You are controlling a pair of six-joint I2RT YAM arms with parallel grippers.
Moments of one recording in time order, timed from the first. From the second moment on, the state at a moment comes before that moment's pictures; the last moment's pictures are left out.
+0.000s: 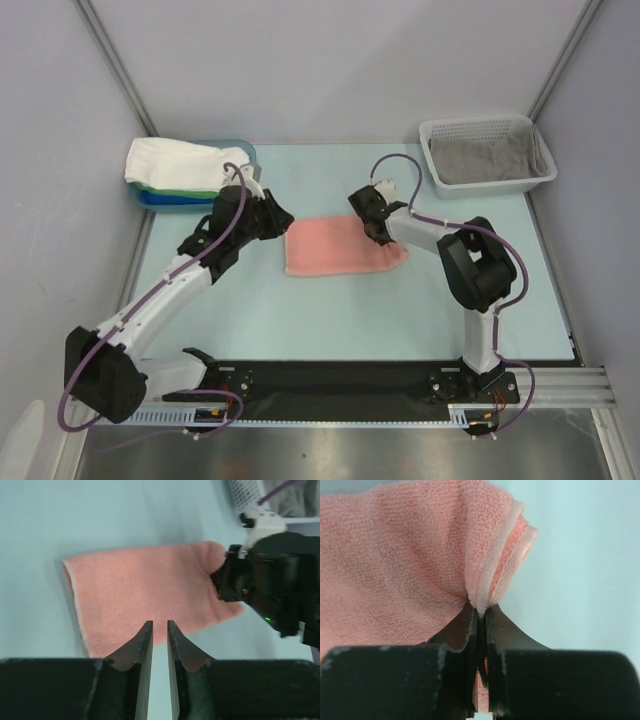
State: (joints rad) left arm -0.47 1.22 0.91 -0.19 0.02 -0.59; right arm 0.59 1.94 1.29 -0.44 0.58 0.45
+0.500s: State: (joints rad) left arm -0.47 1.08 1.02 -0.41 0.03 -0.42; right arm 0.50 2.31 1.83 -0.42 0.89 -0.05
